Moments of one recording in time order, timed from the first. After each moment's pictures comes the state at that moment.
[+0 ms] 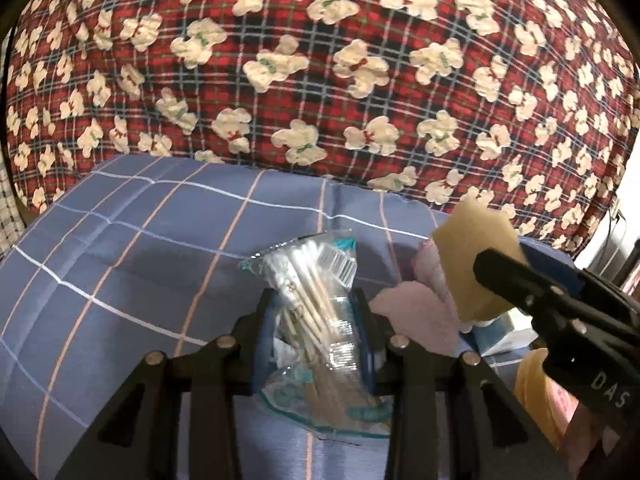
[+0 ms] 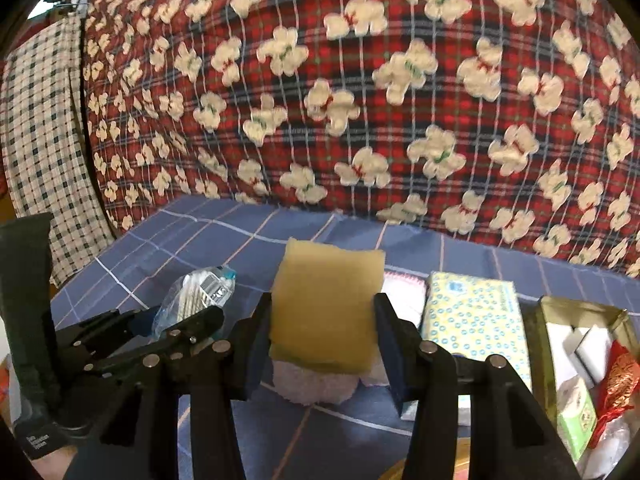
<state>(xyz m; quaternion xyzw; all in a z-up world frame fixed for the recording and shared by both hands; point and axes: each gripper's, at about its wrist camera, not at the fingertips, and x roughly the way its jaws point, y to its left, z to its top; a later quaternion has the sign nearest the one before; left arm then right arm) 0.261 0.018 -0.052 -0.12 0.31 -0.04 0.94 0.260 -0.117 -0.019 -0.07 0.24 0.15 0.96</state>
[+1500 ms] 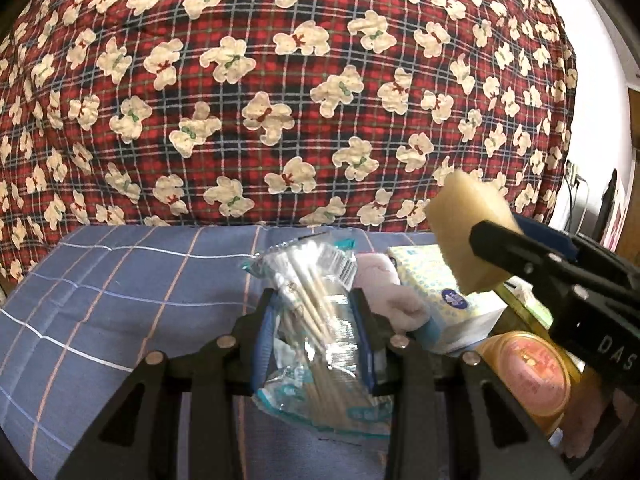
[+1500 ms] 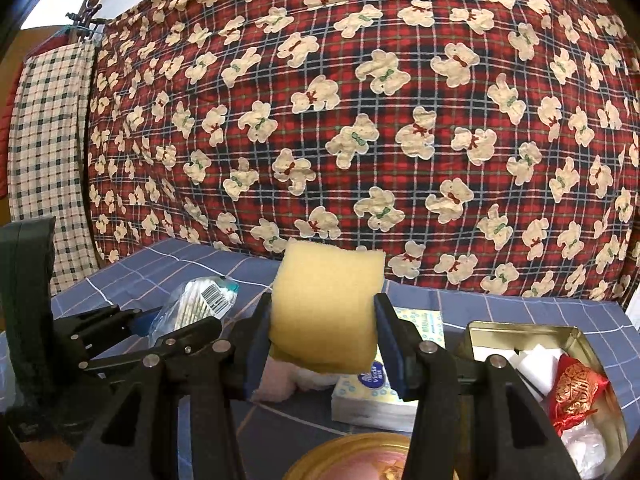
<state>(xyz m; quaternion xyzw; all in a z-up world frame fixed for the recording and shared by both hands) 0.233 -0.030 -0.032 -0.06 0.22 -0.11 0.97 0.211 -0.169 -0.010 -0.07 0.13 0.12 0.98</state>
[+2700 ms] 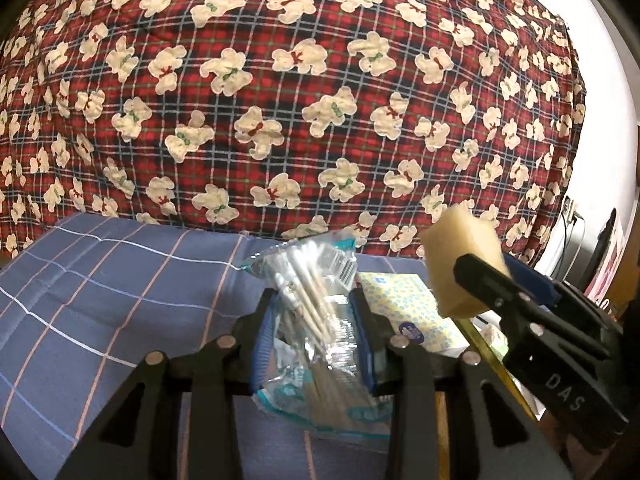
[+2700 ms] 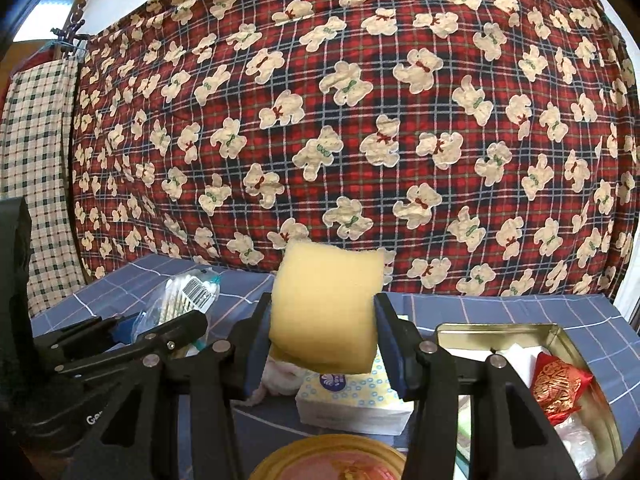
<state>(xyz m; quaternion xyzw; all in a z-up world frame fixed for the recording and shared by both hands) 0.225 -0.052 -0.015 -0.11 0.20 -0.10 0.97 0.205 -0.193 -0.003 -0.05 0.11 0.09 0.99</state>
